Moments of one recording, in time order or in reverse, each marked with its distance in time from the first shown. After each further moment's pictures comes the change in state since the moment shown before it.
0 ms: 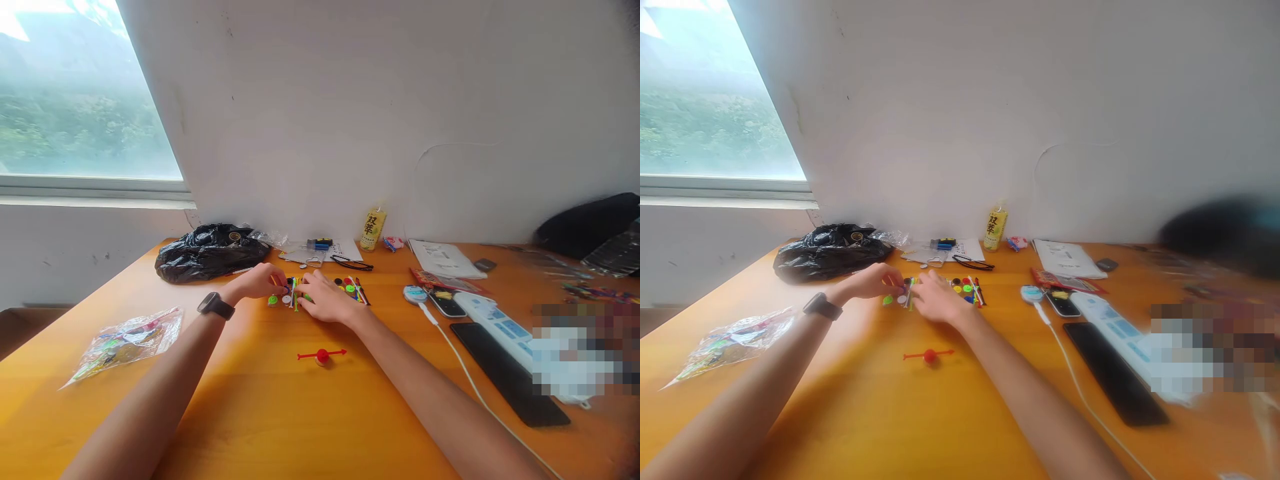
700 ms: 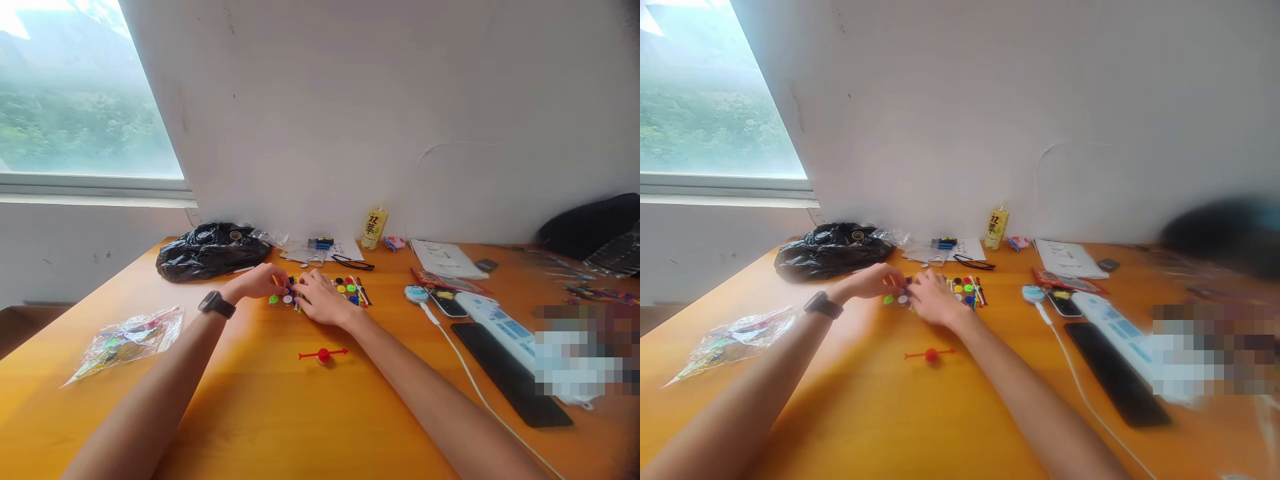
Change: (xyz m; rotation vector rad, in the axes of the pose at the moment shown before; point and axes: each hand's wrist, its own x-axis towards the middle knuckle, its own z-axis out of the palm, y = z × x) left_hand 0.001 -0.006 -0.001 0.022 -0.047 0.049; right_hand 0.003 -0.005 0.011 -0.069 0.096 -0.022
